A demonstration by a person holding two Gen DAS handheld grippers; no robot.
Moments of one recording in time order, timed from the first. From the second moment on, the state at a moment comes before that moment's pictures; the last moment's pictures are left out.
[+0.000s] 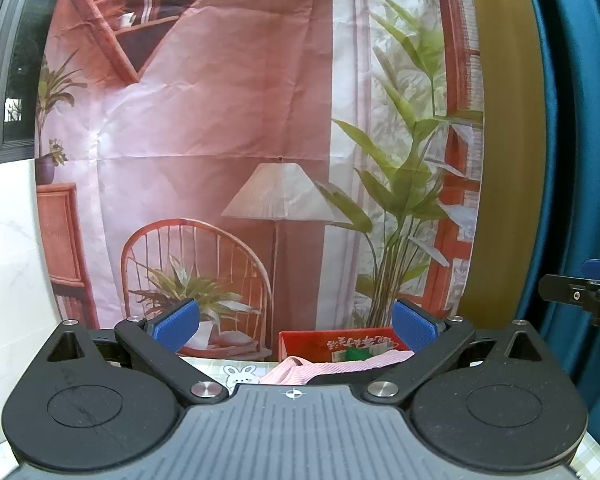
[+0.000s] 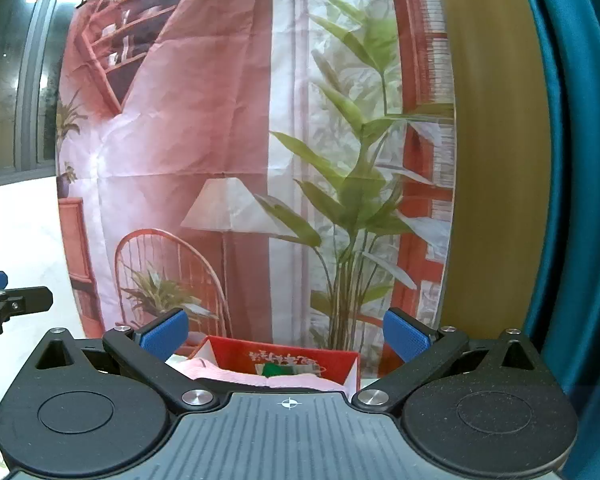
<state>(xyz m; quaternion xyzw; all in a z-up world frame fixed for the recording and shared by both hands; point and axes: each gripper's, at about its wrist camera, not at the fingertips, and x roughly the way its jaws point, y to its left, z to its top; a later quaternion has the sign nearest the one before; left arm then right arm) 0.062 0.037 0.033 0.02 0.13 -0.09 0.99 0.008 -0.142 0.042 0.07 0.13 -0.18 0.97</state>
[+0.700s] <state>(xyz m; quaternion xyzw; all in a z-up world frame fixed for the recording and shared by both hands) 0.062 0.039 0.032 0.02 0.13 -0.09 0.99 0.010 -0.140 0.040 0.07 0.14 -0.18 0.97</state>
